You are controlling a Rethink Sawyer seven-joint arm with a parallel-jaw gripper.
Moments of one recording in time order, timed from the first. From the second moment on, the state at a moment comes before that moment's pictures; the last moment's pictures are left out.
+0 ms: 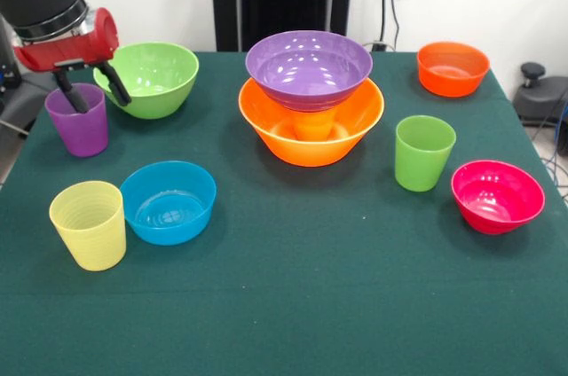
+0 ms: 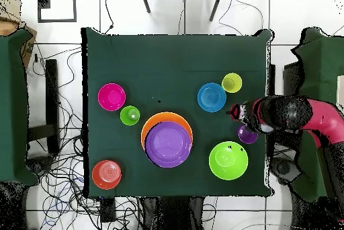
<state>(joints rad) -1.22 -0.45 0.93 1.55 -0.71 1.09 1.69</state>
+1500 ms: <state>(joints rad) -1.23 -0.35 0.92 1.39 -0.71 1.17 1.40</state>
